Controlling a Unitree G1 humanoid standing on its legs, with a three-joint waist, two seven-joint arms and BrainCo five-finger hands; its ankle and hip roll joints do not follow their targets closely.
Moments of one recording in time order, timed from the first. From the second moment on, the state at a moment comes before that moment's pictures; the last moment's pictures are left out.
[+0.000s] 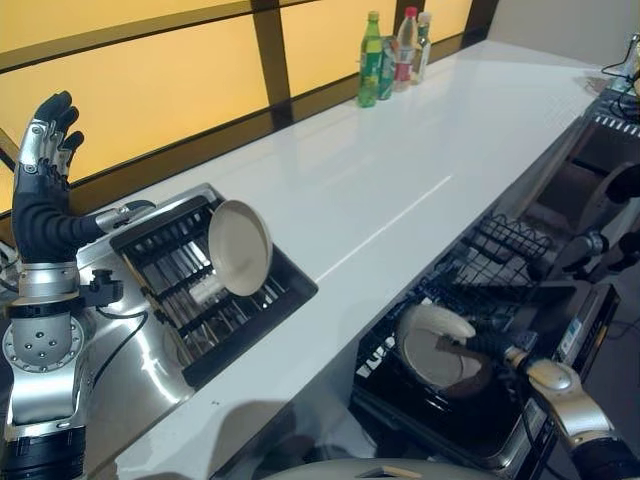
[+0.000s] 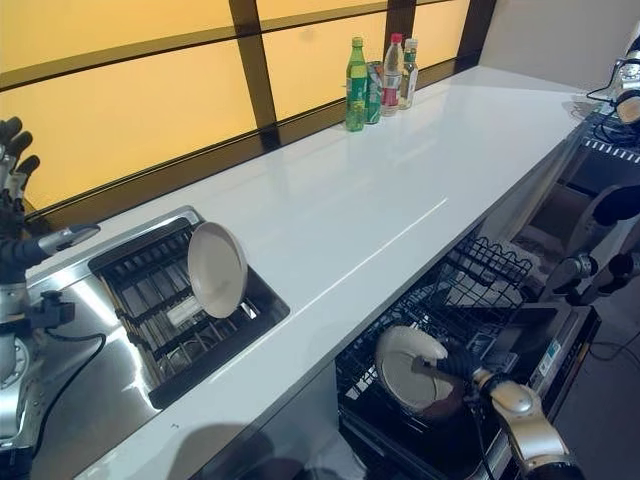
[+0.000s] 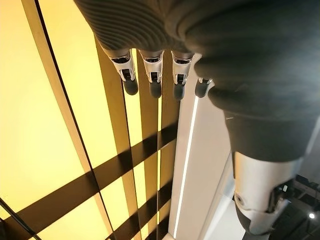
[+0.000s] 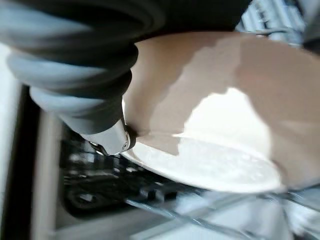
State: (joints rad) left arm 0.04 0.62 0.35 -0.24 -0.25 -0.42 0.07; right arm 0.08 -0.60 0.10 0.36 0.13 0.05 0.39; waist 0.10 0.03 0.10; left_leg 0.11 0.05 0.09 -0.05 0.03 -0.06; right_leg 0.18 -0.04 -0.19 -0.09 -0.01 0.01
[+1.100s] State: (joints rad) left arm 0.03 0.62 0.28 -0.25 -0.25 -0.38 0.08; right arm 0.12 -0.50 0.23 0.39 0.01 0.10 0.27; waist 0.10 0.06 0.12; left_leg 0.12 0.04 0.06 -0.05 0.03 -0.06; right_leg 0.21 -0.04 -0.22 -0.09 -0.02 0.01
